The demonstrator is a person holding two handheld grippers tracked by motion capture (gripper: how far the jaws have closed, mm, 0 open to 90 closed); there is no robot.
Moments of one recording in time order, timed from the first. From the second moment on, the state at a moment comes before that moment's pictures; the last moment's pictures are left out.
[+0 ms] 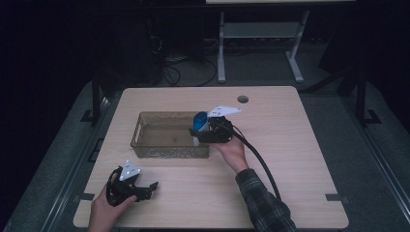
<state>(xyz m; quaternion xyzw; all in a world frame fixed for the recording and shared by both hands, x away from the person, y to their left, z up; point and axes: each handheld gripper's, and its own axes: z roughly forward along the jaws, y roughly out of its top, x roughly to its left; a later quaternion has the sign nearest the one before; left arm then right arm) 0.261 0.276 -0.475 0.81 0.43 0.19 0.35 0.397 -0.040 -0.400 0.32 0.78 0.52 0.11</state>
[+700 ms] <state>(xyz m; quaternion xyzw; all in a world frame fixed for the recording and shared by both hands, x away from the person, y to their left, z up) 0.261 0.276 -0.475 0.81 0.43 0.19 0.35 0.394 -0.041 -0.394 0.32 0.79 0.52 0.11</state>
